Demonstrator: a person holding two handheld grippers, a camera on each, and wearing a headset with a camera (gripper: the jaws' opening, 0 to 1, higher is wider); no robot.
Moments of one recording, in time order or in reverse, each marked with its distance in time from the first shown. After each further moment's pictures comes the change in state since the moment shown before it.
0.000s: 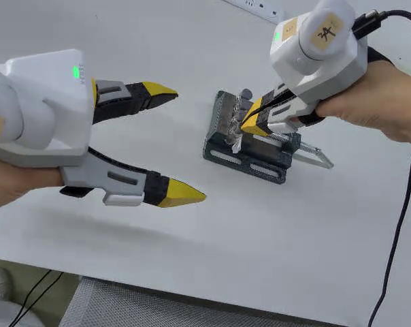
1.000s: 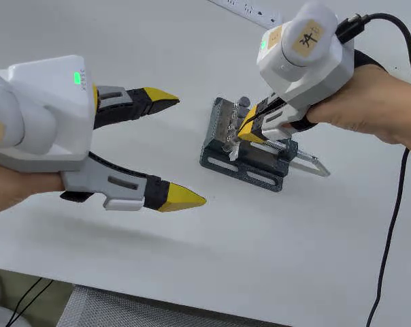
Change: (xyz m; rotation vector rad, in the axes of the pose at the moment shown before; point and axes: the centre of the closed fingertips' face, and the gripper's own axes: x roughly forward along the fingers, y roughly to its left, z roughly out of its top) left arm 0.004 0.003 0.001 -0.008 -0.020 -0.001; right arm 0.002 0.001 0.000 -0.008 0.076 0.005
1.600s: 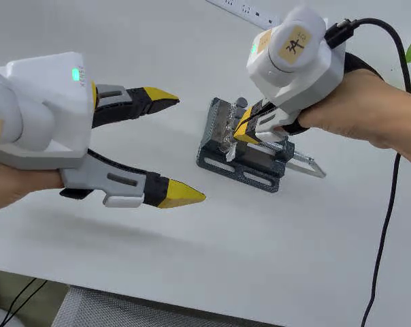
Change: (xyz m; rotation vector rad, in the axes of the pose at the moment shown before) left arm 0.002 0.003 0.003 -0.008 -0.014 0.001; right arm 0.003 -0.005 0.000 0.014 0.022 -0.025
